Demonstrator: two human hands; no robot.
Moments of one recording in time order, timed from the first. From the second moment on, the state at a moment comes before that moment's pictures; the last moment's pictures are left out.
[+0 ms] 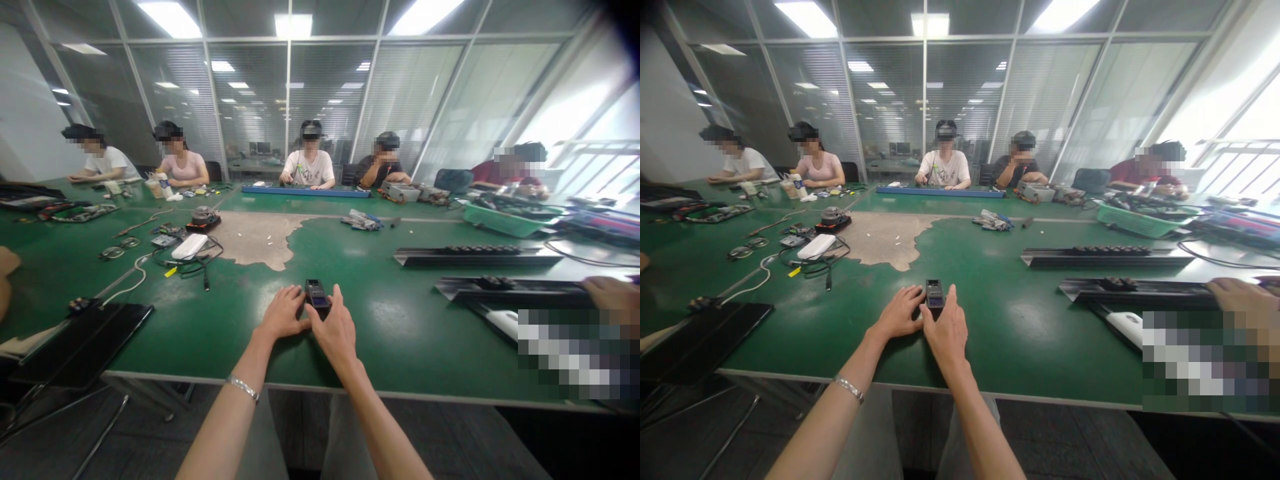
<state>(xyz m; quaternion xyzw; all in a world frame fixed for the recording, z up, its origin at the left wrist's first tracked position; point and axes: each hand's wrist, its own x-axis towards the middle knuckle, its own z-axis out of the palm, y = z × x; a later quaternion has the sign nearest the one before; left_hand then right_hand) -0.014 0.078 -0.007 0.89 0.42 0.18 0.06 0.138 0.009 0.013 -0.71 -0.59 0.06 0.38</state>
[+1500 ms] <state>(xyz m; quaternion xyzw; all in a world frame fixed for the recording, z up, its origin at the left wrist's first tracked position) -0.012 0.078 -0.002 0.88 0.43 0.18 0.07 0.198 0.018 -0.018 -0.72 -0.56 -0.01 0.41</state>
